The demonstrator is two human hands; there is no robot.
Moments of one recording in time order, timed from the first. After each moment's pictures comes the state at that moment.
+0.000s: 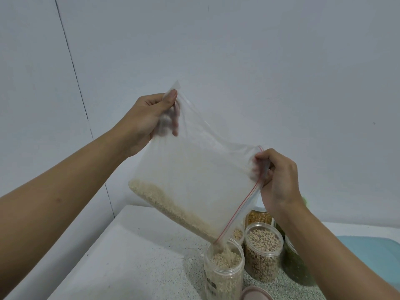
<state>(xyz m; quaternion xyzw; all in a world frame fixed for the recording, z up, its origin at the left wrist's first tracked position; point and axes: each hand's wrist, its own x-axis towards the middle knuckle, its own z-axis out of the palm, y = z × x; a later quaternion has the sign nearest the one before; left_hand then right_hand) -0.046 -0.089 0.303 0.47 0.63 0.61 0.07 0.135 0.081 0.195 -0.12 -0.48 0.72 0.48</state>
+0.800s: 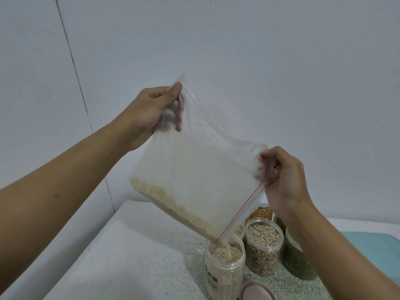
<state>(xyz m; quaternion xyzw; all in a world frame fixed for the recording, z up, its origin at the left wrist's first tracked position) -0.041 -0.091 0.304 0.49 0.64 0.59 0.07 0.146 0.075 0.194 -0.10 -0.48 0.74 0.47</state>
